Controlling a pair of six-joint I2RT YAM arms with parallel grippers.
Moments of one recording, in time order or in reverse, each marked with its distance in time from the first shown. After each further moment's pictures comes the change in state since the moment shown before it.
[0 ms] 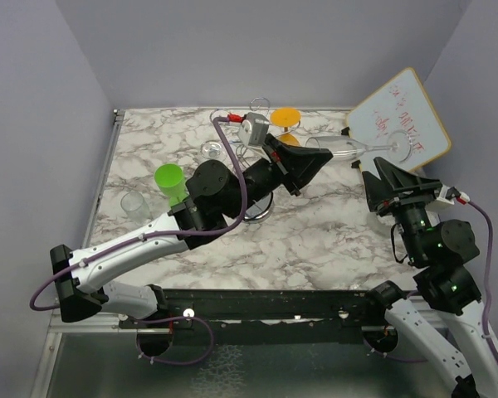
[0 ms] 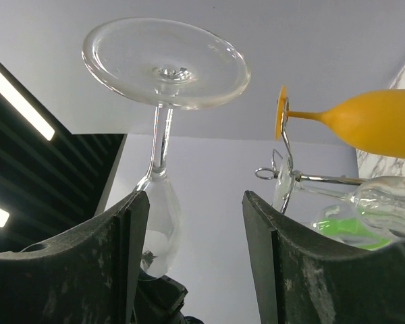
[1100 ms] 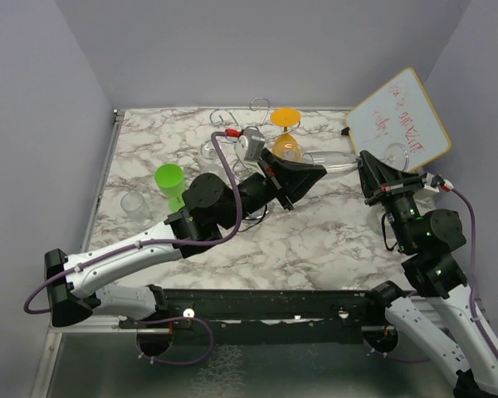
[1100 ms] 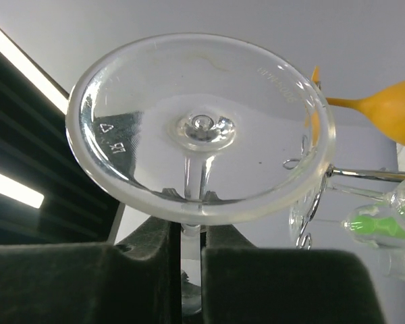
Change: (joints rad) left arm -0.021 -0.065 -0.138 0.037 0.025 -0.002; right arm 0.000 0.104 -0.057 0.215 -0.090 0.079
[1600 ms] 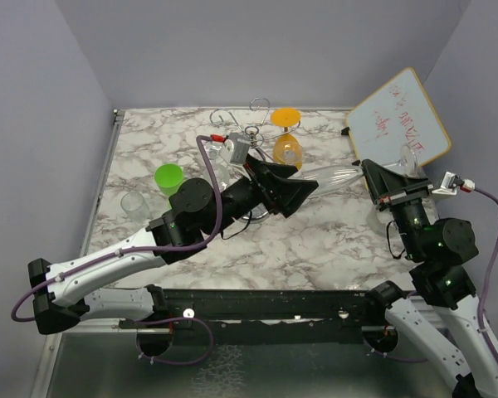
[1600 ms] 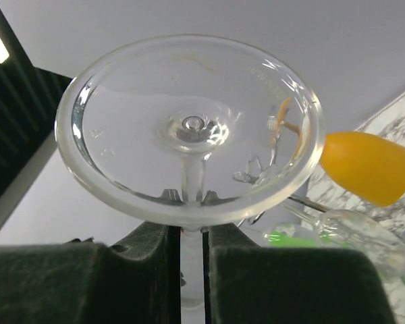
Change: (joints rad) left arm -0.004 -0.105 -0.062 -0.126 -0.080 -0.046; right arm 0.000 -0.059 0.025 -0.042 -0.001 -0.378
